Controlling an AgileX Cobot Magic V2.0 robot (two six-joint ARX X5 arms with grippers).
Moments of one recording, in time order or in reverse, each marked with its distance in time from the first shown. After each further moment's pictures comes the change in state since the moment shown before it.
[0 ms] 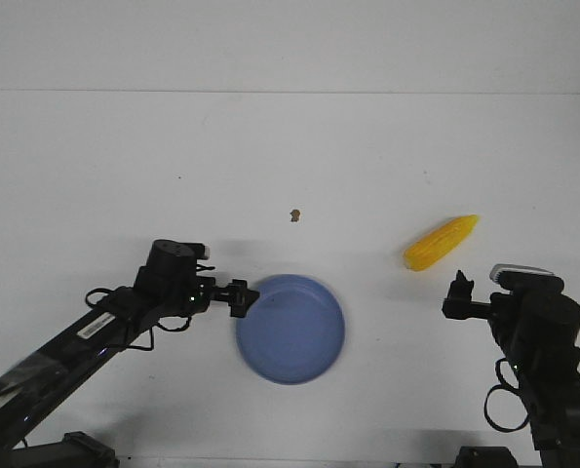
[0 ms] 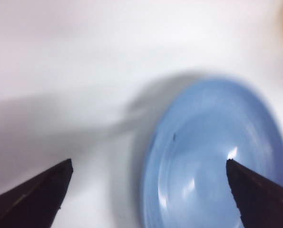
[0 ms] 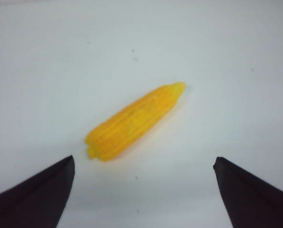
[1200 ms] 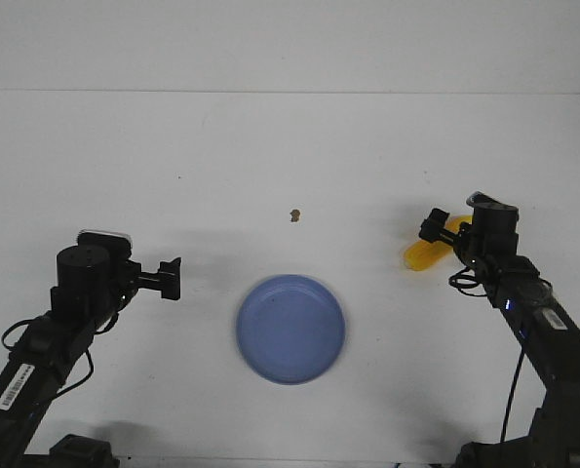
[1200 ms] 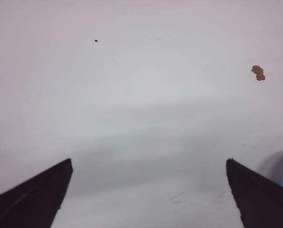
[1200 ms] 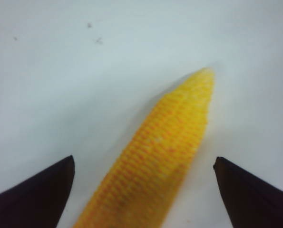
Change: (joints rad) left arm 0.226 -0.335 0.000 -0.144 -0.290 0.302; right arm -0.046 0.839 0.184 0.384 -0.052 0.335
